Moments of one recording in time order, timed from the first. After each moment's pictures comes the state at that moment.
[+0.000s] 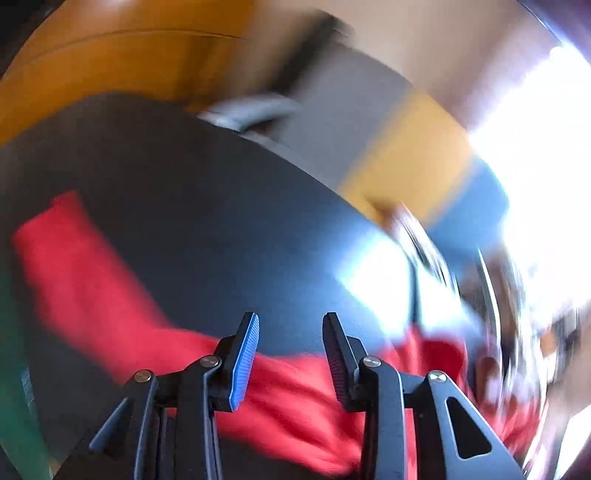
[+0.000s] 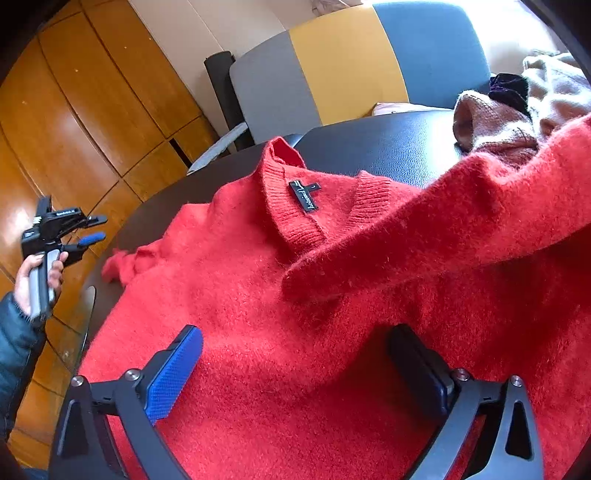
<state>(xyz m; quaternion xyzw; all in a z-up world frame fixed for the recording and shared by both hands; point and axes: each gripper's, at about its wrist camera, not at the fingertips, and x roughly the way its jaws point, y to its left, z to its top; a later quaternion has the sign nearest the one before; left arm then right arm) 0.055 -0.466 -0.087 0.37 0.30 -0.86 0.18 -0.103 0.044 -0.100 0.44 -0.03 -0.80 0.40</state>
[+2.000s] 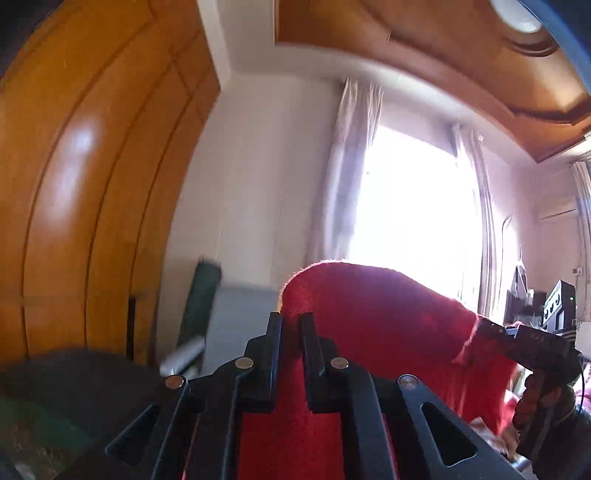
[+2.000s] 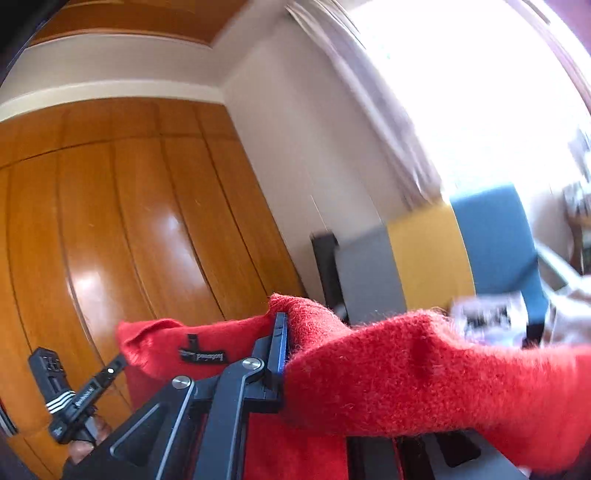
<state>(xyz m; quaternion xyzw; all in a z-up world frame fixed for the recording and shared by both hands) 0.330 -0.299 0.144 -0.08 0.07 -0.98 0.17 0.048 0.088 0.216 0.08 -0.15 -0.84 0.51</state>
